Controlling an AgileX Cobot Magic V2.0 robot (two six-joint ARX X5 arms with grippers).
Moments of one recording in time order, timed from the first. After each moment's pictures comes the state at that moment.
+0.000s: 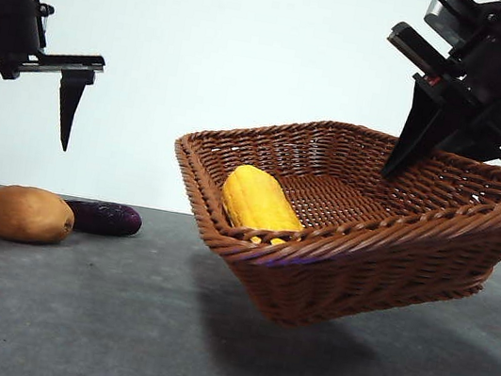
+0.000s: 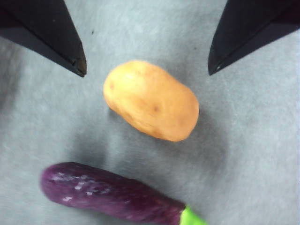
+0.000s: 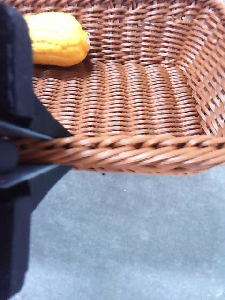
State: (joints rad) left arm -0.13 1.73 1.42 -0.84 0.03 -0.51; right arm 0.36 1.39 1.00 -0.47 -0.31 0.18
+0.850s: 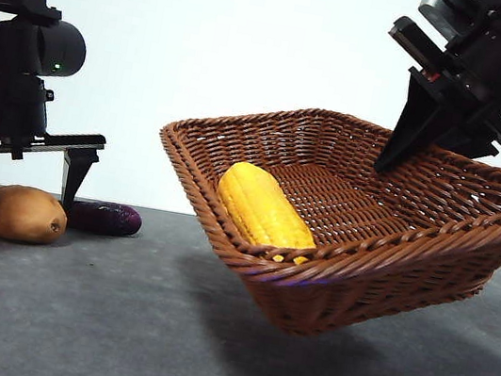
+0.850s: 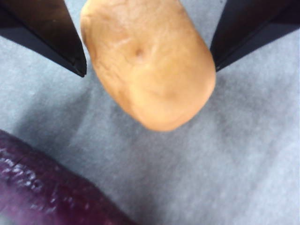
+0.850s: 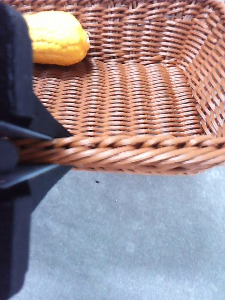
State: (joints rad) left arm -0.12 1.95 1.43 -0.73 0.04 -0.70; right arm 0.36 1.39 1.00 -0.46 -0.35 0.09
